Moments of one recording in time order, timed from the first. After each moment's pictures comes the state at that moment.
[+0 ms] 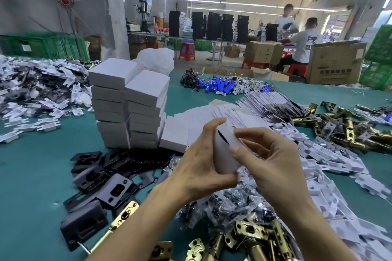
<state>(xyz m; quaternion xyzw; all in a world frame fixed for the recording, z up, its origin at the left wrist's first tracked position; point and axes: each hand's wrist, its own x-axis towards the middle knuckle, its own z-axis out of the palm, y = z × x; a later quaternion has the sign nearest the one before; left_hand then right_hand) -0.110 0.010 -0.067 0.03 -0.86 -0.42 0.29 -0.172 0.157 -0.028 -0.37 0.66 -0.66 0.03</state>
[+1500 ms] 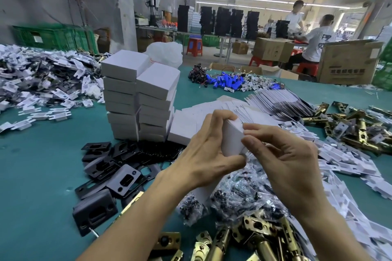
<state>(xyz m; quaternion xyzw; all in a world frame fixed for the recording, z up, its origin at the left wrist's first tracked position) -0.100 0.008 -0.047 0.04 -0.88 -0.38 0.29 -0.178 0.159 -0.029 -0.47 0.66 -0.58 -0.09</state>
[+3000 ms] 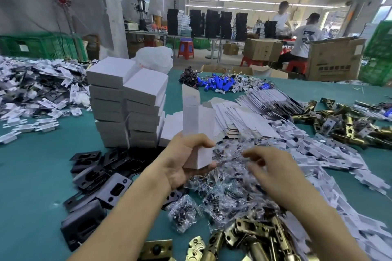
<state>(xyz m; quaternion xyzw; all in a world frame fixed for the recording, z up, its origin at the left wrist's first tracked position) -0.104 -0.003 -0.039 0.22 -0.49 -0.83 0.14 -0.218 0.172 -0.056 -0.41 0.86 -0.29 -0.03</state>
